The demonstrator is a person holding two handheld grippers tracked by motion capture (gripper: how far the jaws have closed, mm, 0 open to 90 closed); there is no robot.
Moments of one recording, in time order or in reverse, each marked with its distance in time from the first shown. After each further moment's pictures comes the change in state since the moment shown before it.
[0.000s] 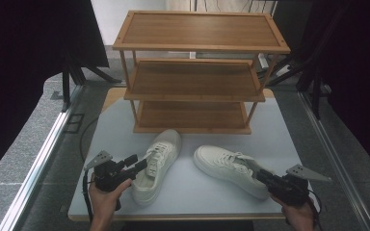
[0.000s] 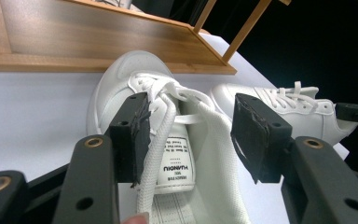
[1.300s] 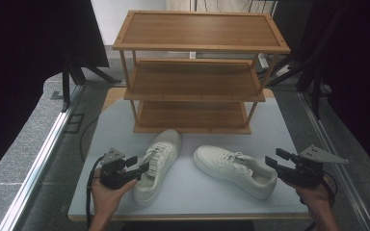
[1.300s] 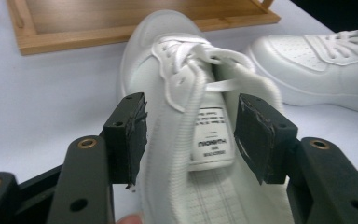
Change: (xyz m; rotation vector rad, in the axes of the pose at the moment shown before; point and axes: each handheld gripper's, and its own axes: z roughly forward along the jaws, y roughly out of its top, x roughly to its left) left arm -0.005 0.006 0.016 0.190 0.154 0.139; right arm -0.029 0.050 -0.014 -0.060 -0.033 -0.162
